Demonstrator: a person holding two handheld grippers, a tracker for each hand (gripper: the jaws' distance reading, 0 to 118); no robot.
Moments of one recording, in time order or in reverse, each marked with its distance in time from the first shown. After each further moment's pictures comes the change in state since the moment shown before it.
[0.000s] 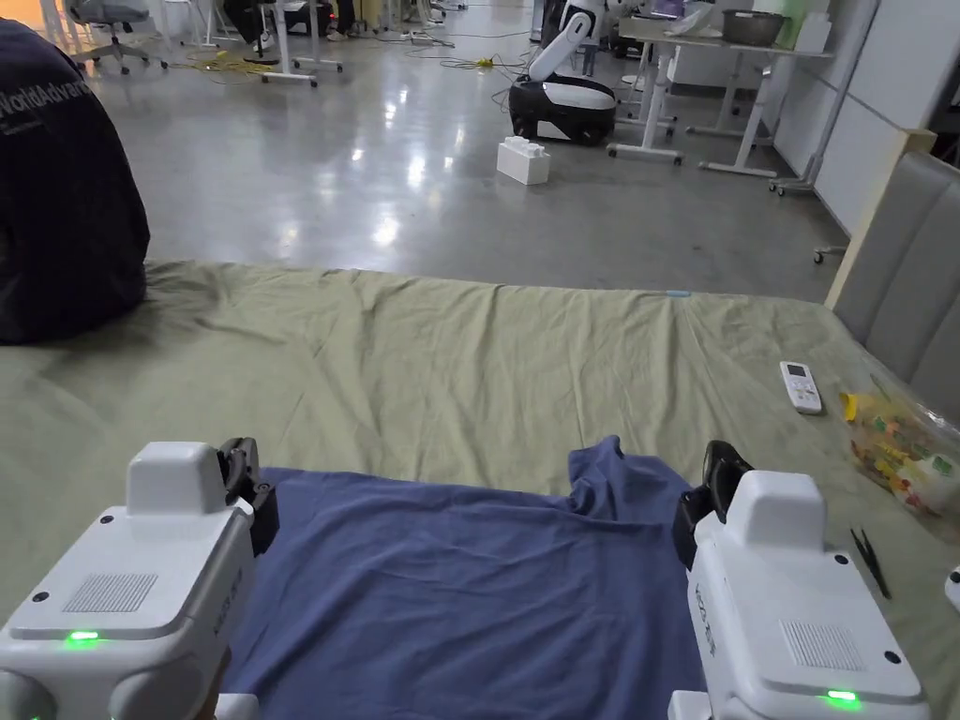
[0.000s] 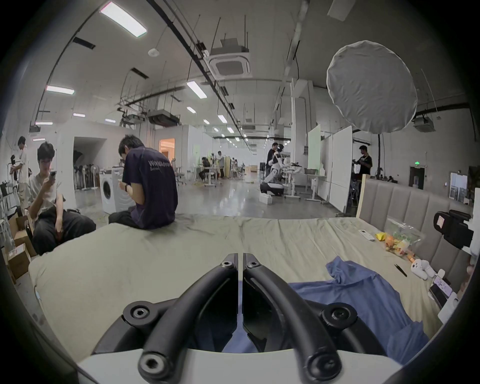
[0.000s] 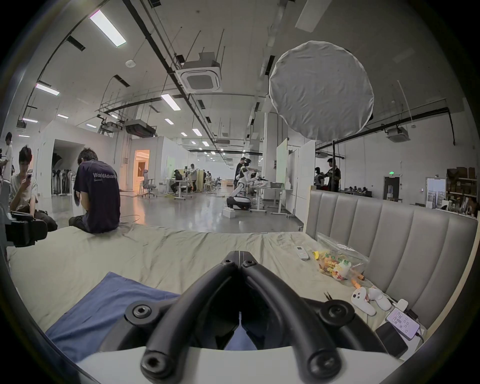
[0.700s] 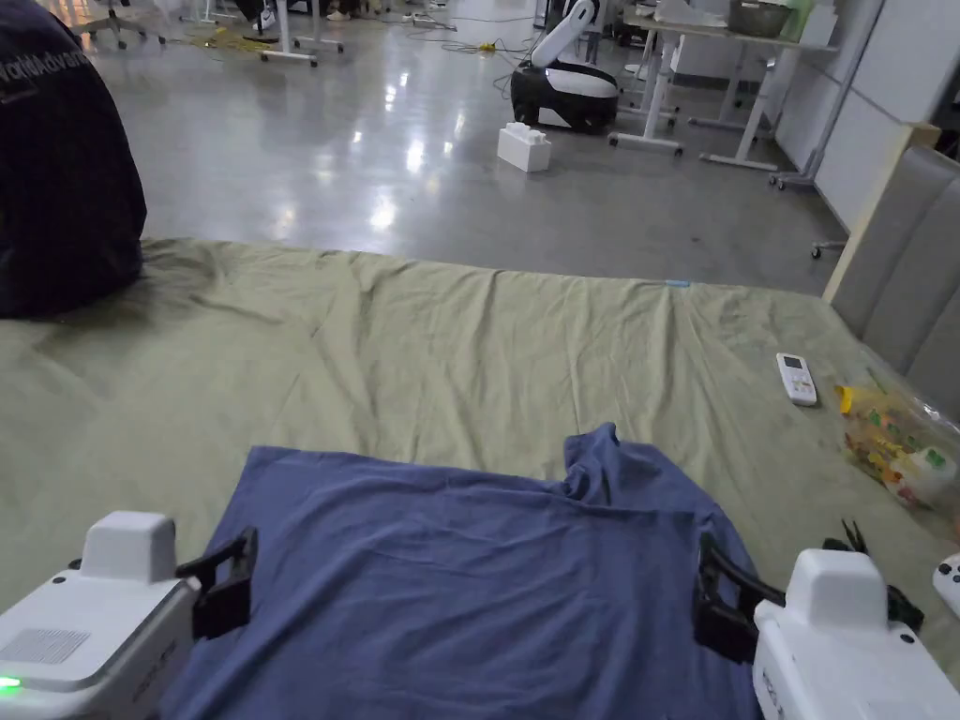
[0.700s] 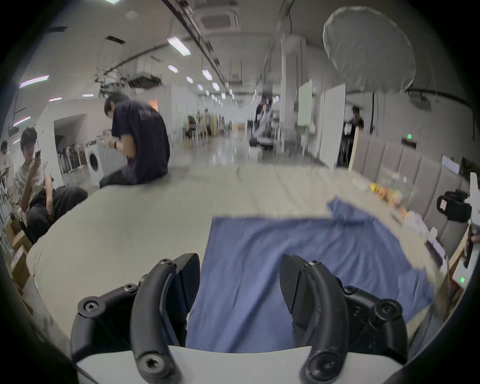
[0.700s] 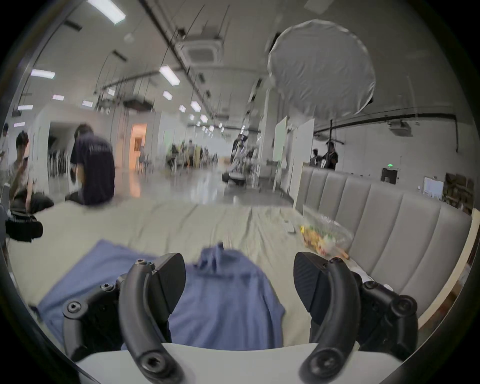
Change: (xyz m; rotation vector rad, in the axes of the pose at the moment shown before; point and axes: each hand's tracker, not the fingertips) left arm -0.031 -0.048 0.010 -0.154 -0.065 -0.023; right arm 0.035 -0.042 0.028 -0.162 -0.007 0.015
